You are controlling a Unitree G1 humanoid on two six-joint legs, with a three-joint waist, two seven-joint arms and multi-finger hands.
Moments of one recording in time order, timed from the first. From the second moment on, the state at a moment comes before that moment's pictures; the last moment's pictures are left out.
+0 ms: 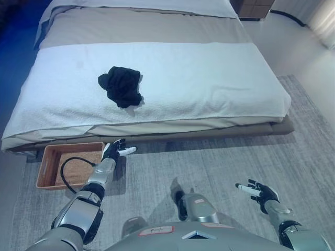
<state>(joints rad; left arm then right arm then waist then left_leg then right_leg) -0.36 0.35 -0.33 1.12 -0.37 -0.06 0.07 -0.06 -0.47 0.07 1.29 0.29 -0.12 0.09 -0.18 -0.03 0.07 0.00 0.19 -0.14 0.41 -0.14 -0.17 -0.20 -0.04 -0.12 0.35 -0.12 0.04</state>
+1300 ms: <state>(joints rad) -0.30 0.44 -0.29 0.99 -0.40 -0.08 0.10 -0.11 -0.45 0.11 1.23 0.26 -0.13 0.10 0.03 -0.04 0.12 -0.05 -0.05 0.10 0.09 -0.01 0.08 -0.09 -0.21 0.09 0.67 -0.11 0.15</state>
